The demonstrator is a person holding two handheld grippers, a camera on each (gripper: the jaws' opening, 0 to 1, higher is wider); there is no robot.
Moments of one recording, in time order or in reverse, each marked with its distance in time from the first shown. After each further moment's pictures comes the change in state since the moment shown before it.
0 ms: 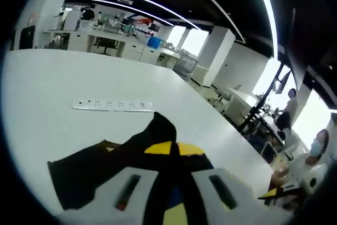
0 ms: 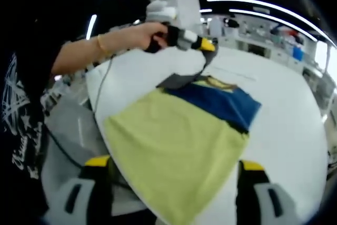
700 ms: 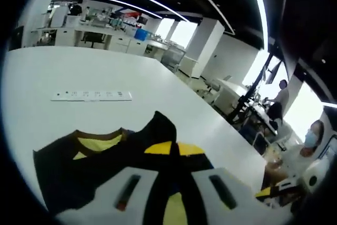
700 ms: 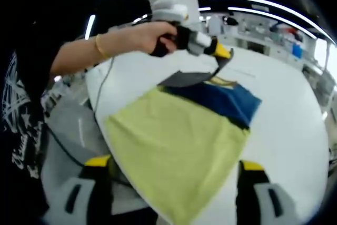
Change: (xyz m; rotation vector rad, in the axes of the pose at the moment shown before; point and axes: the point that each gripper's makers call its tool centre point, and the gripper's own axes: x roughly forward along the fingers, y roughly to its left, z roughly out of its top) left arm 0.026 -0.047 -0.034 0.026 0.074 -0.090; right arm 0.000 0.000 -0.008 0.022 0.011 0.005
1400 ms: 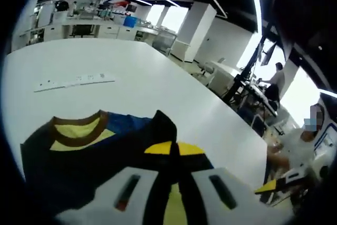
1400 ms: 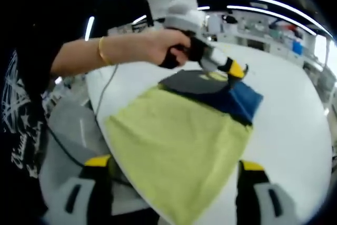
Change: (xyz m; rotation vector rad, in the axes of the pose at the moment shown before) left arm 0.035 -0.025 -0.053 0.050 0.127 -0.028; right arm 0.007 0.000 -0.006 0.016 0.004 0.011
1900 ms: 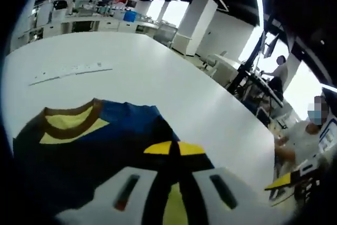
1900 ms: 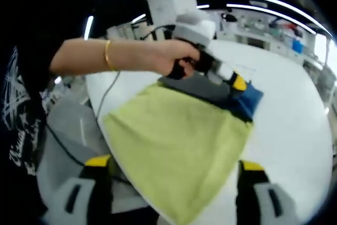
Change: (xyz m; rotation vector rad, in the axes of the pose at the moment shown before) left arm 0.023 0.004 -0.027 0.054 0.038 -0.004; right arm 0.003 -0.001 -0.006 -0.001 0.013 0.000
